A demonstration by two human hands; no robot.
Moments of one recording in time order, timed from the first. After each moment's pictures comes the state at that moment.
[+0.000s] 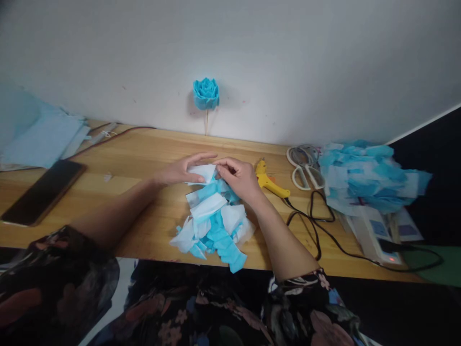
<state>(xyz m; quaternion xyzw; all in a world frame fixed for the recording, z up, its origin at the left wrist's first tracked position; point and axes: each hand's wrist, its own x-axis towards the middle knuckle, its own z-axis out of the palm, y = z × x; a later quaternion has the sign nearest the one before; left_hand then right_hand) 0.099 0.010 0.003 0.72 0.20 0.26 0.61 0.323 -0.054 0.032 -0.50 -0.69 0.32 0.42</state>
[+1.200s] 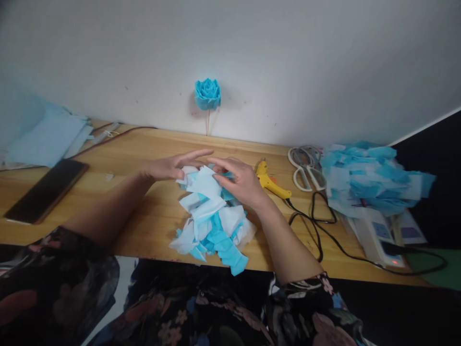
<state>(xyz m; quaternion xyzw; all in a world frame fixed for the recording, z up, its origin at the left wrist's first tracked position) 0.076 0.017 0.025 0.73 0.12 0.19 0.64 0.328 -0.064 0.045 -0.38 -0.81 0.20 0.40</state>
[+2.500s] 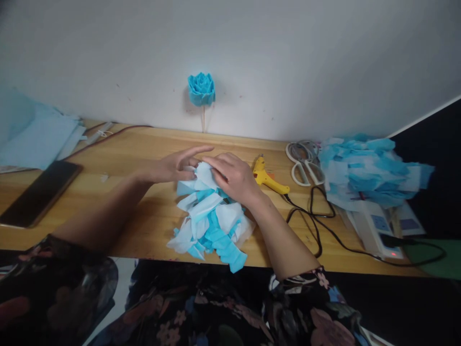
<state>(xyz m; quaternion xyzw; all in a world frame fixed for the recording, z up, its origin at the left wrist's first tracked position) 0.088 0.004 0.033 0.77 0.17 0.22 0.57 0.326 -0.056 0.031 -0.34 -0.86 0.04 0.38</state>
